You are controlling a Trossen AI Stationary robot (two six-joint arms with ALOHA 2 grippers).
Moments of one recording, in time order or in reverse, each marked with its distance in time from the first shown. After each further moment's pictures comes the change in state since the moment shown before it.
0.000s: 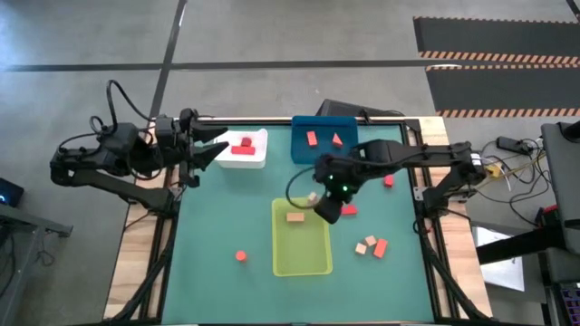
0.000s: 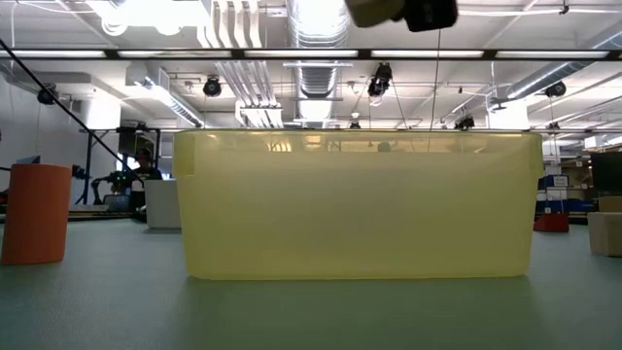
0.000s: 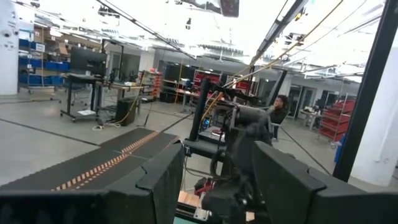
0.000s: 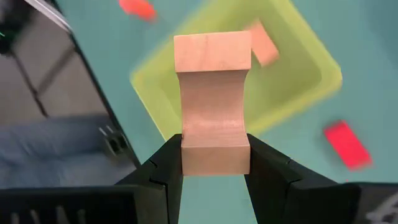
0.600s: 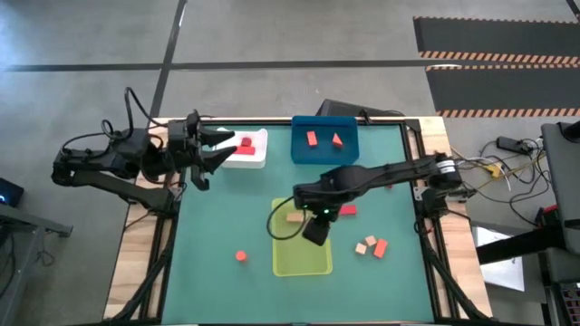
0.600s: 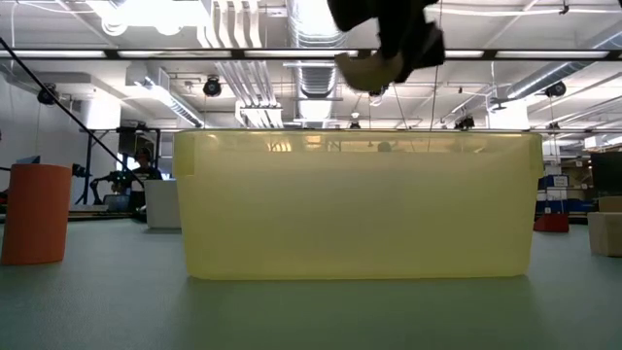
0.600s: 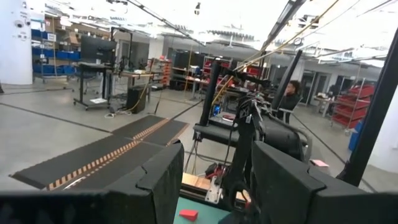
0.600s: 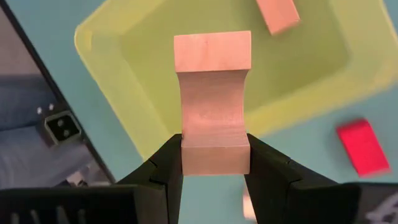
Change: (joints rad) left arm 0.000 0.007 -0.054 -0.002 -0.034 0.001; right arm 0.081 0.213 0.000 0.014 0.011 -0.067
